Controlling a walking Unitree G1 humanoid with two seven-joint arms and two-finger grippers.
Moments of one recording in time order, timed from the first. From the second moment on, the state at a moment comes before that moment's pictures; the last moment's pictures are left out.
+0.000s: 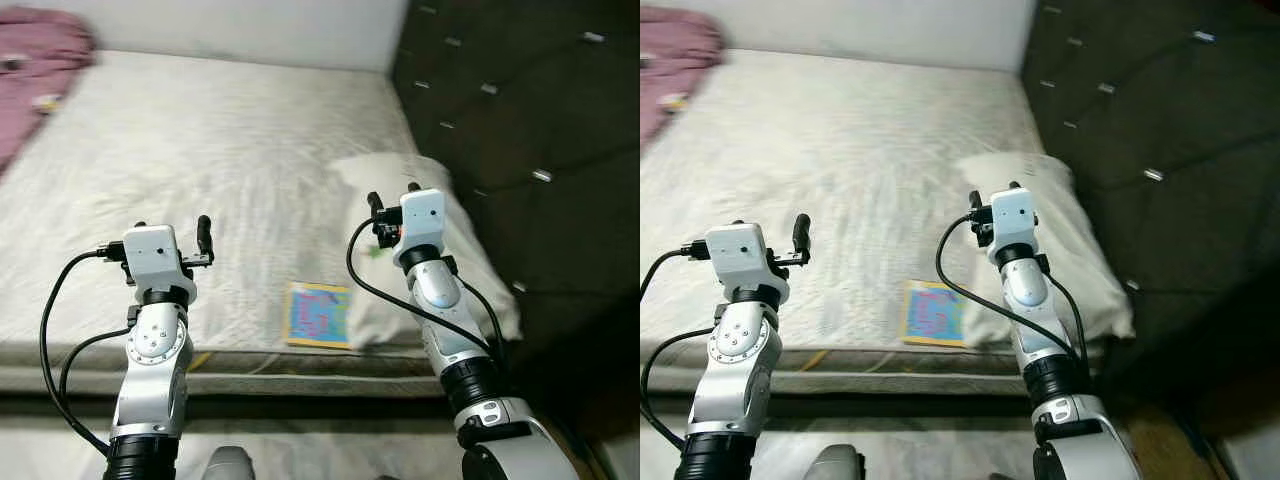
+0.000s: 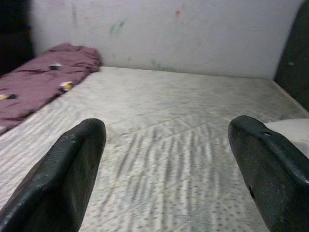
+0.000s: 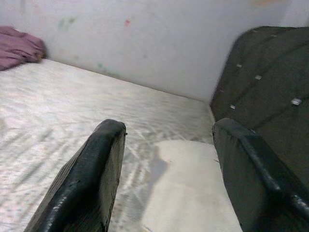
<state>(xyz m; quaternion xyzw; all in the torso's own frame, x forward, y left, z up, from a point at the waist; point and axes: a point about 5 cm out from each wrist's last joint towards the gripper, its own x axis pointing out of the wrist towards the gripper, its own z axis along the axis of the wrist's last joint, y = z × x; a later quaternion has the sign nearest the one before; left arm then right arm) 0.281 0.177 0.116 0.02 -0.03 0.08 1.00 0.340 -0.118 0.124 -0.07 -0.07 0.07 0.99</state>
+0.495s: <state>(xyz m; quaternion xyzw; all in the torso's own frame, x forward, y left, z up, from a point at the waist) 0.281 0.185 0.116 -0.01 -0.03 0.08 1.00 0.341 -0.103 0.127 -0.04 -0.07 0.09 0.99</state>
